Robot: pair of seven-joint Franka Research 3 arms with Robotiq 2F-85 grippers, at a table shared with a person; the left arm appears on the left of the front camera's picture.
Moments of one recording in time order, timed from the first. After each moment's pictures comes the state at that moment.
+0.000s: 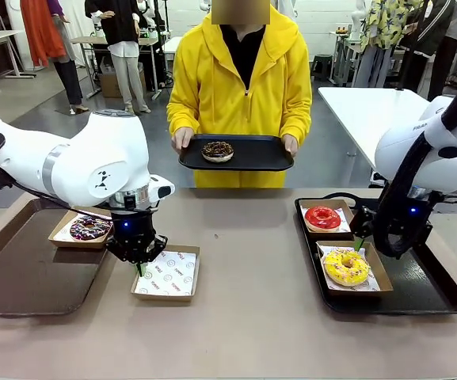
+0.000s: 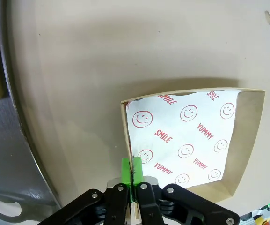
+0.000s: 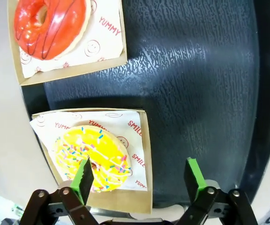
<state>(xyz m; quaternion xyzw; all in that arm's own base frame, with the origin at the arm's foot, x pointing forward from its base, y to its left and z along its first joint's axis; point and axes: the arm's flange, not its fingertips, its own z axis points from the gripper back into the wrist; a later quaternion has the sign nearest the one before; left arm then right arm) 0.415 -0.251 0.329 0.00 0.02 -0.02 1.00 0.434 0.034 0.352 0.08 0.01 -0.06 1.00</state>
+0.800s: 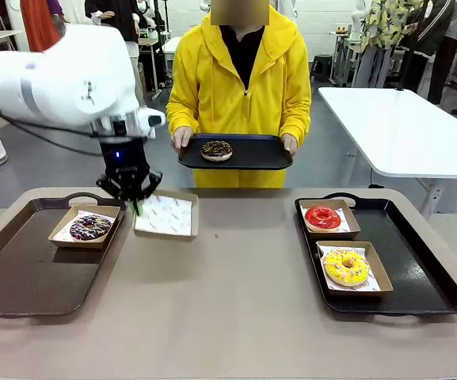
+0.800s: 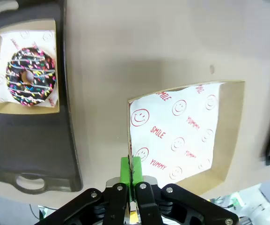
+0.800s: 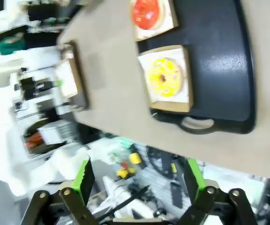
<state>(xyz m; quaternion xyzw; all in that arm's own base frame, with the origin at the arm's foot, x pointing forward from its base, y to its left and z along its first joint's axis) 0.469 -0.238 0.472 -0.03 -0.01 0.02 1.00 0.335 -0.179 0.505 0.43 -0.02 -0.10 0.90</state>
